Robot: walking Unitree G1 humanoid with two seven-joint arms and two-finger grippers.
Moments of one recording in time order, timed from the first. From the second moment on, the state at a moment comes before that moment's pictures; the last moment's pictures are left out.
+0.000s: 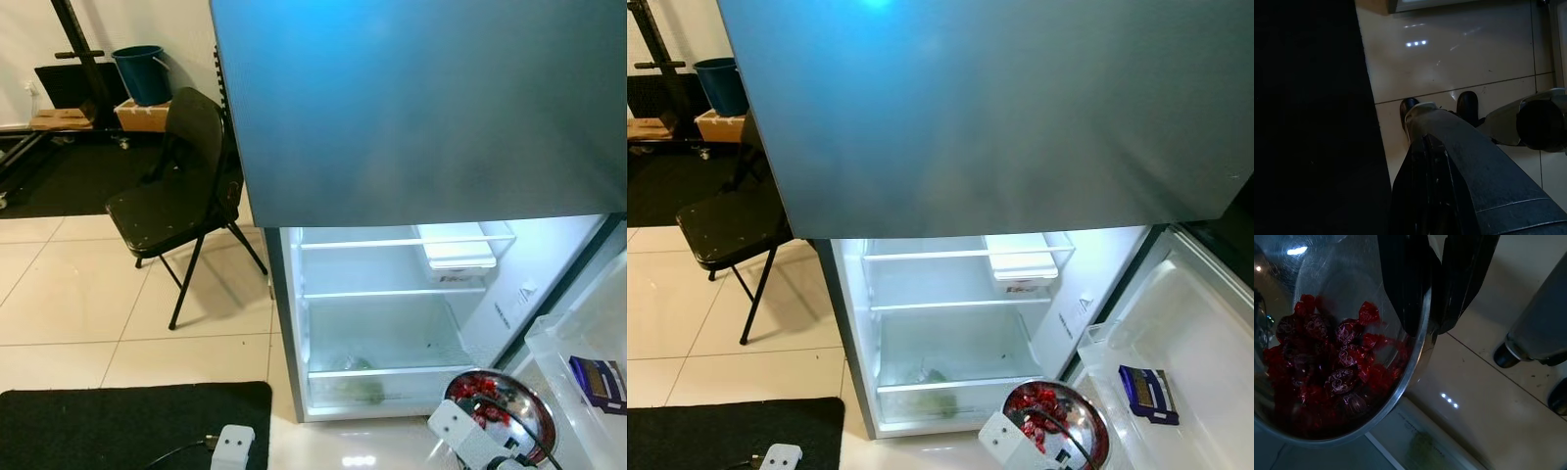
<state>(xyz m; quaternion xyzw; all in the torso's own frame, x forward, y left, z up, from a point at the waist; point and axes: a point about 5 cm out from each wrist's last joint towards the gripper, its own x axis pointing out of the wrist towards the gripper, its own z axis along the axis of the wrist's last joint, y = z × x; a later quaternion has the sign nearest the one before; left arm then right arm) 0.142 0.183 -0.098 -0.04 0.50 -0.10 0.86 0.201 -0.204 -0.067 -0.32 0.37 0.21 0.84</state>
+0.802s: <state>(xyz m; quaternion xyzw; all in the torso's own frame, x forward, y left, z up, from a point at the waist) 0.141 0.184 -0.098 -0.05 0.50 -0.10 0.86 0.200 -0.251 -0.062 -0.41 0.44 0.10 0.79</state>
